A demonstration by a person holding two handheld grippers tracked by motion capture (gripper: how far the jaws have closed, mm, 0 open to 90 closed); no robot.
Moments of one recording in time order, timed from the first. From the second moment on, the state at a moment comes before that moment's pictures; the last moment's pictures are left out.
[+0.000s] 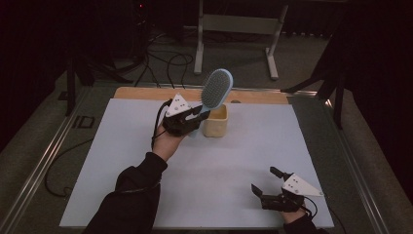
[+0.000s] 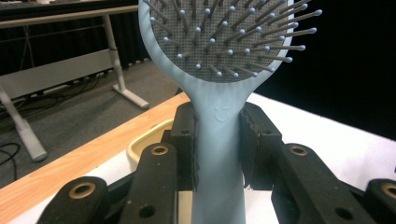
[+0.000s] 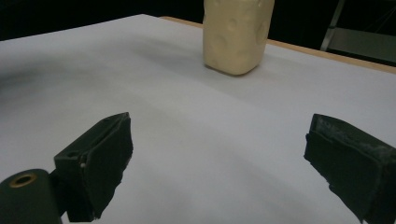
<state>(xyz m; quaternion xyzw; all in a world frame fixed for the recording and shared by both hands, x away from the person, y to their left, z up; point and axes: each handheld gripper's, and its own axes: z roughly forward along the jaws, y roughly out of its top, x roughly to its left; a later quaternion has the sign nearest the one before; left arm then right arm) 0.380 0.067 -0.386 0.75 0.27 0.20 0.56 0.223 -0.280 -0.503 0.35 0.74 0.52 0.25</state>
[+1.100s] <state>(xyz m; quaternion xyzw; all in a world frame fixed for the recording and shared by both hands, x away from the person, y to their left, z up) 0.417 0.039 -0.375 0.71 0.28 0.18 0.62 0.223 -0.281 -0.503 0.35 0.74 0.53 0.24</state>
